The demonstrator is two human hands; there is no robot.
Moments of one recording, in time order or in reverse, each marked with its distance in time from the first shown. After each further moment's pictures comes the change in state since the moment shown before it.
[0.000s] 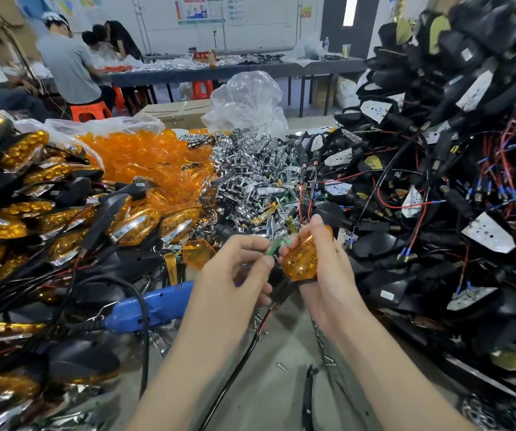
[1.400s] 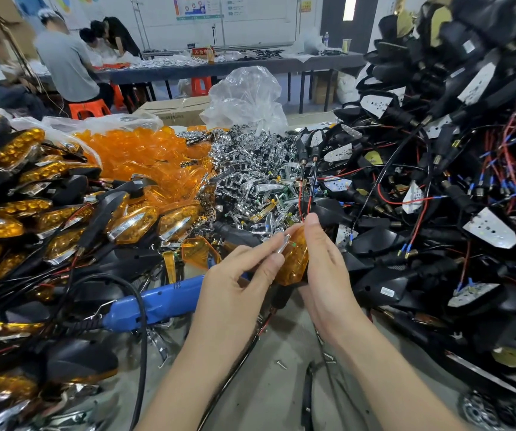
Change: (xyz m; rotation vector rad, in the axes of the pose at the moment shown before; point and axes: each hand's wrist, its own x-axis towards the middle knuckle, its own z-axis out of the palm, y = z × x) left_hand 0.000 -0.011 0.009 0.102 0.006 0.157; right_hand -0.007 0.008 -0.009 -0.350 -0.095 -0.105
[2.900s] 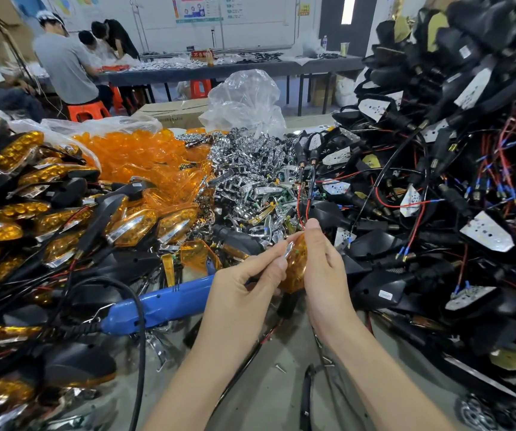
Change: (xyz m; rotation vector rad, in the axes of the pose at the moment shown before) left_hand 0.000 -0.002 0.009 -0.142 -0.010 -0.102; right_hand 0.004 0.005 0.002 -0.093 0.150 -0.026
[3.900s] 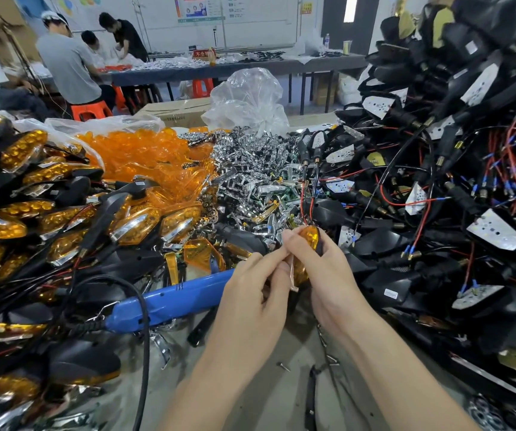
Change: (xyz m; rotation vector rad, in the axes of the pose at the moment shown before) left_hand -0.006 -0.009 0.006 0.362 -0.028 0.131; right_hand 0.004 -0.007 -0.006 0.133 -0.175 0.047
